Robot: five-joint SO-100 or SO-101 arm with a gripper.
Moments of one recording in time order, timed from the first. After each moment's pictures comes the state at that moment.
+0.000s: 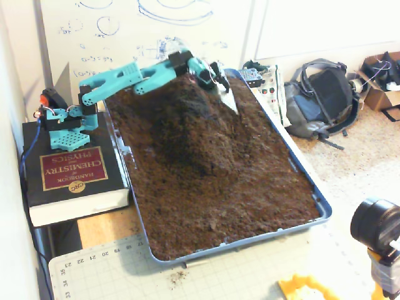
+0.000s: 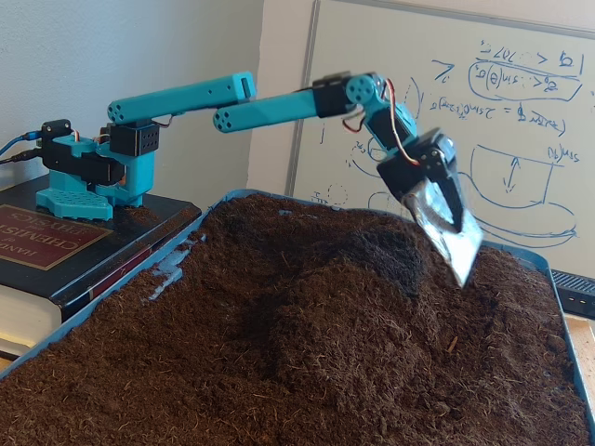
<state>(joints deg) 0.0 17.7 3.2 49.5 7.2</state>
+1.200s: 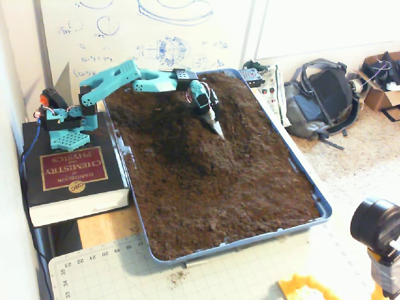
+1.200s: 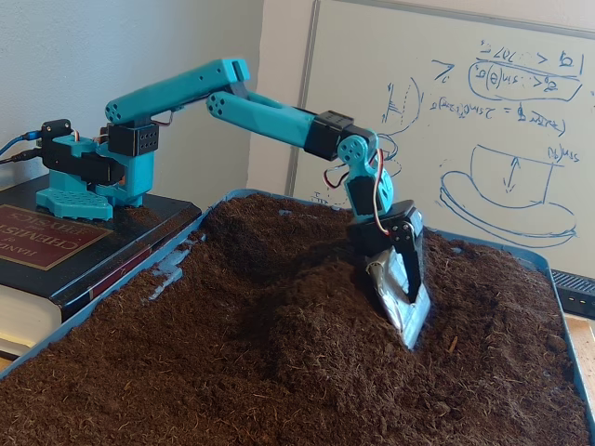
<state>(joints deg) 2.6 29.9 42.5 48.9 -1.6</state>
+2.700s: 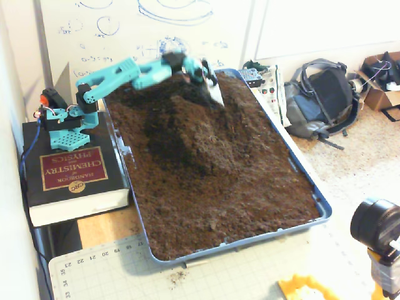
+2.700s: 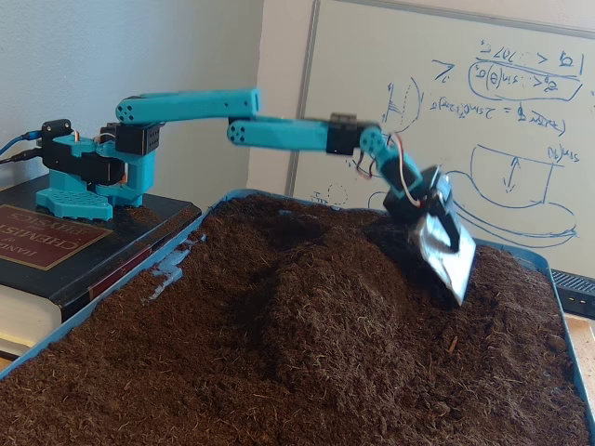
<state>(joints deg) -11.6 7.2 9.7 31.6 15.9</state>
